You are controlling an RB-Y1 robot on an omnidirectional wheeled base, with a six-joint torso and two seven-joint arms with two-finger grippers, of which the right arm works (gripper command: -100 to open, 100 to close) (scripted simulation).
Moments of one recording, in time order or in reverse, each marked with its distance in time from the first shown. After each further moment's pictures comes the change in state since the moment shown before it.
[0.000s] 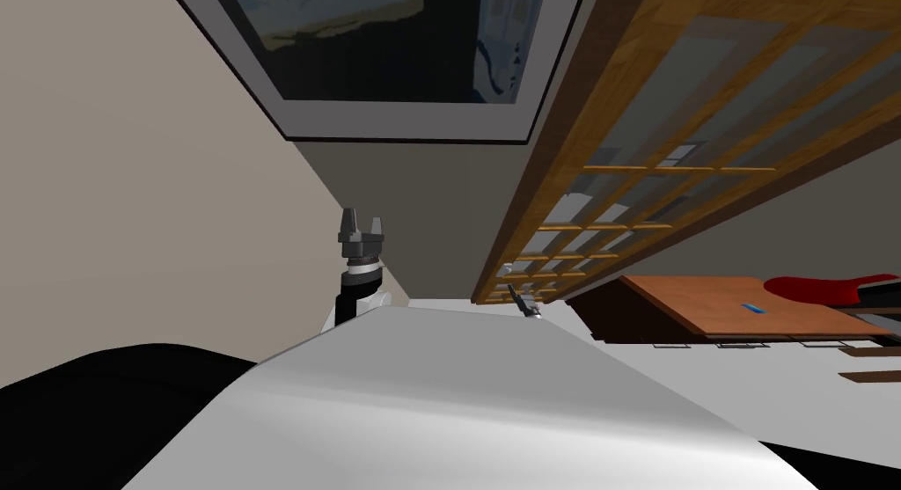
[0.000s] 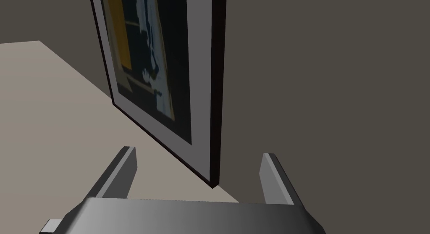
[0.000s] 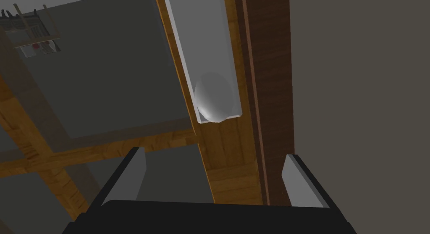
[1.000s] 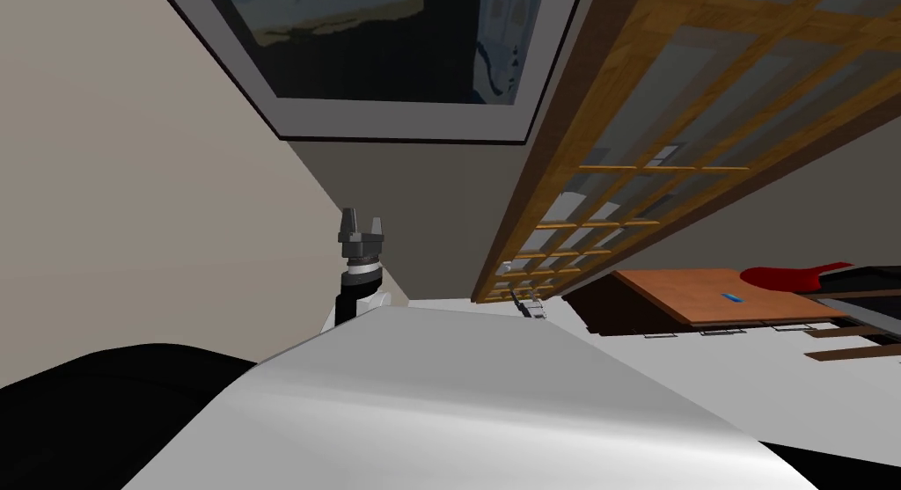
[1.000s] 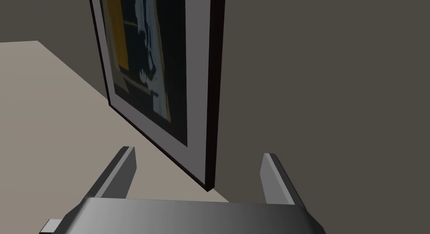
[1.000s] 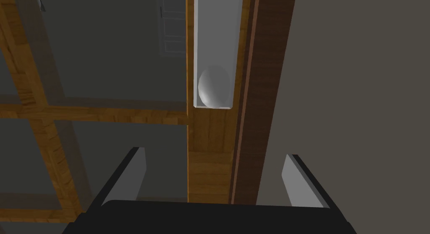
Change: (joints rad) arm 0.050 -0.032 -0.014 0.022 0.040 -0.078 0.206
